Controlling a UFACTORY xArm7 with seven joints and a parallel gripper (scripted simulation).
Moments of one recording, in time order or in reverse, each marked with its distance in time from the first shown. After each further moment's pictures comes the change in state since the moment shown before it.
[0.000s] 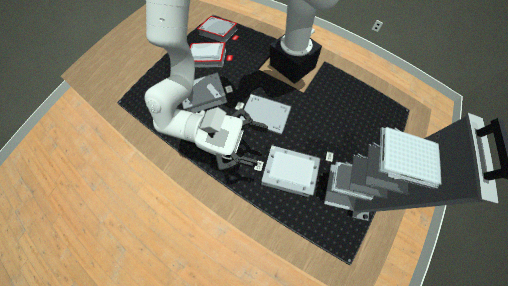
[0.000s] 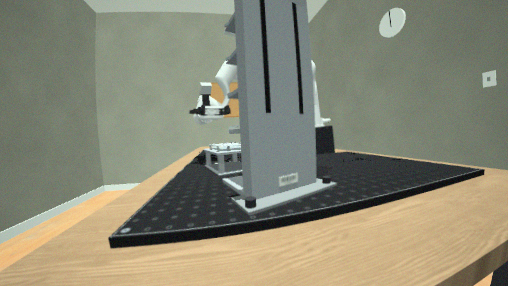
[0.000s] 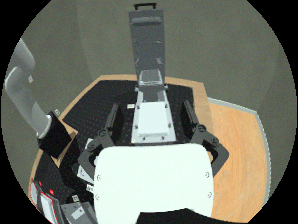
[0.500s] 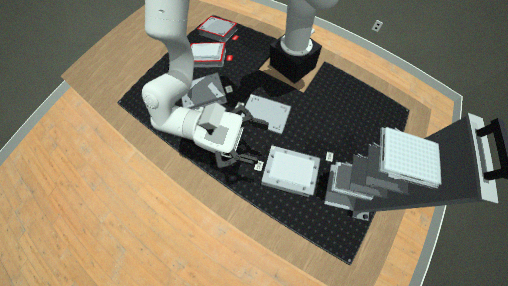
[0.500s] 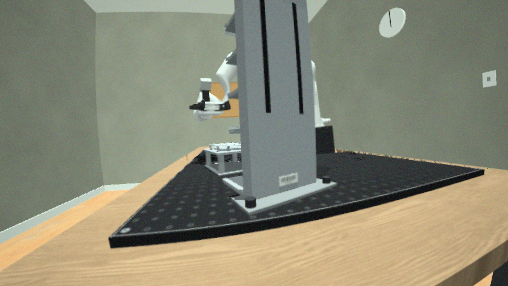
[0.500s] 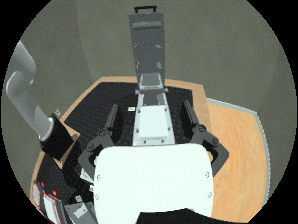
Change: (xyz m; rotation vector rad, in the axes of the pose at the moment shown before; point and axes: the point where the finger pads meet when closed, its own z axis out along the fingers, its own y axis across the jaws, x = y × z) arm 0.018 0.000 0.001 0.000 0.000 0.001
